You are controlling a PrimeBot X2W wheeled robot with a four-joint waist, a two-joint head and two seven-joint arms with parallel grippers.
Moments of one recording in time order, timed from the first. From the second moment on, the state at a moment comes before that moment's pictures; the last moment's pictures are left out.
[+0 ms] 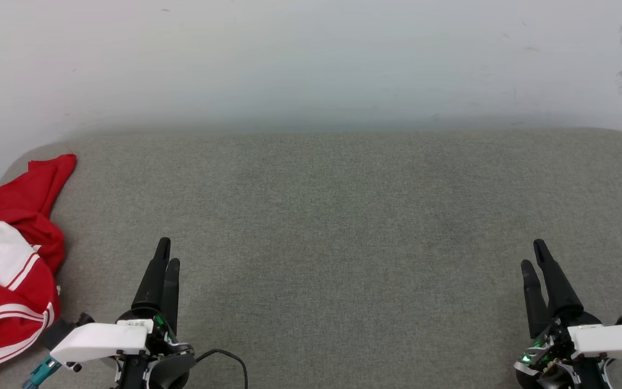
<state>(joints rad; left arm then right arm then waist) -0.07 0.05 0.02 0.15 -1.61 -0.13 0.04 -0.04 -0.05 -0.04 0.16 1.60 0.13 0.04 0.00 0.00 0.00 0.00</state>
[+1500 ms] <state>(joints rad) -0.05 0.09 -0.04 0.07 -0.64 -0.13 -0.13 -0.03 -0.06 -0.04 0.05 0.49 0.13 -0.03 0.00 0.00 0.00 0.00</state>
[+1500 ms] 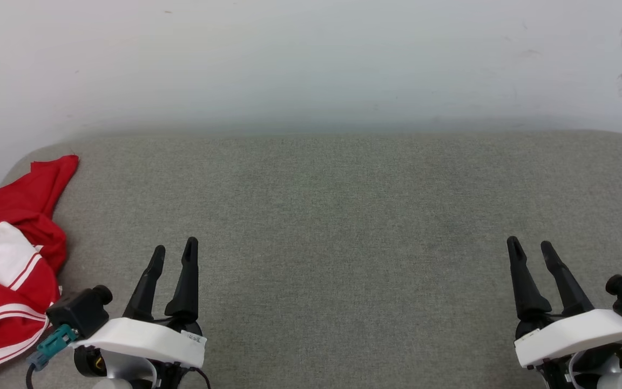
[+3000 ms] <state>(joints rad) -0.04 0.09 -0.04 0.15 -0.23 -0.13 -0.23 -0.01 -0.05 -0.06 -0.01 0.07 0.13 -0.05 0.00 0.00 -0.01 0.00</state>
